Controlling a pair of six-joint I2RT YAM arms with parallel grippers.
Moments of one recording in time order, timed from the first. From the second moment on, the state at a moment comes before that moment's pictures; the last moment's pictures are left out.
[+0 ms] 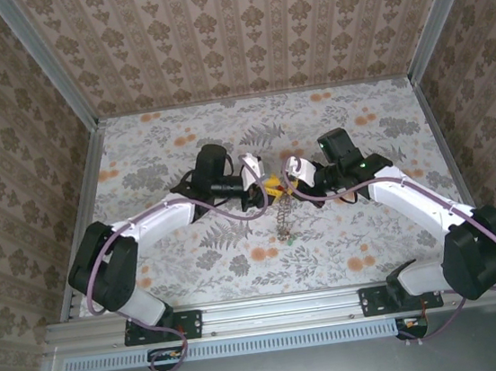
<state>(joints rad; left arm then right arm) -0.68 1.56 0.94 0.10 0.88 0.40 0.41 1.33 0.95 -0.49 -0.55 -0.63</state>
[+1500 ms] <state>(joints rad) -0.69 1.65 1.00 0.06 0.89 0.45 0.37 1.29 0.85 -0.33 -0.63 -0.61</state>
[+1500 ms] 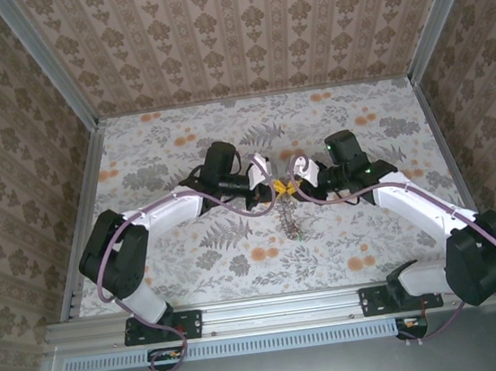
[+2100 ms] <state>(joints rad) -0.68 1.65 0.93 0.28 0.92 0.34 0.34 1.29 0.80 -0.18 -0.71 -0.55</state>
